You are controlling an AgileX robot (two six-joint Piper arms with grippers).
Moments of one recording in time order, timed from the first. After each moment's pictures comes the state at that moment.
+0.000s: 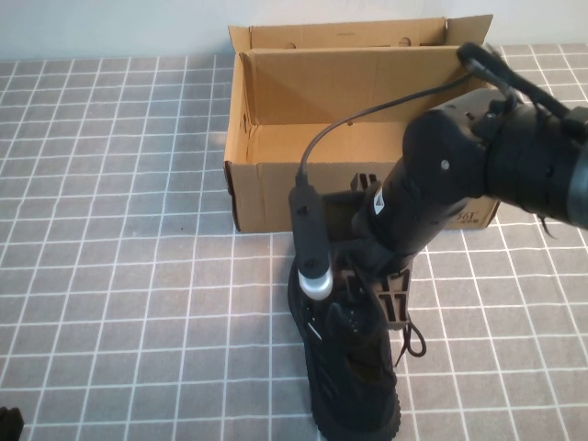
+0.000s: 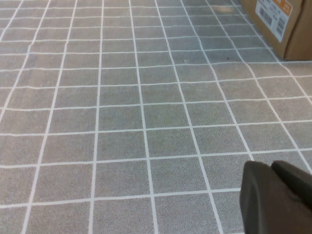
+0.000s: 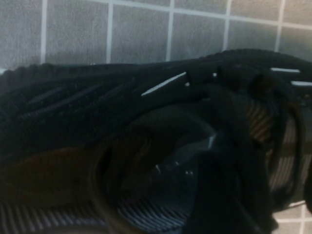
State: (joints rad) right arm 0.70 1.79 -1.41 0.16 0.90 -1.05; left arm -0.13 -0.01 0.03 -0.01 0.38 0.04
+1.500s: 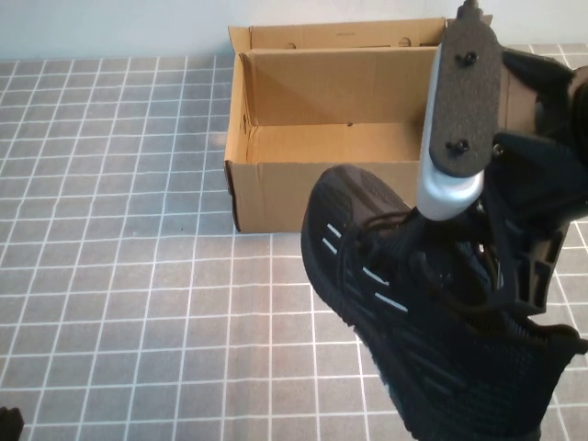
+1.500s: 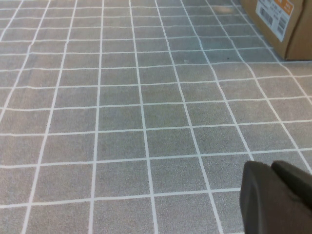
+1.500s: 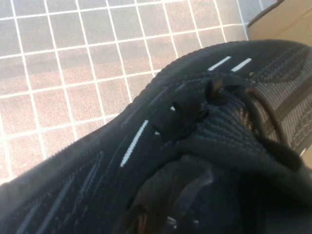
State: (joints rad) right arm 0.70 1.30 -1.41 0.20 1.13 -0.72; left arm -0.13 -0.01 0.03 -0.01 0.38 0.04
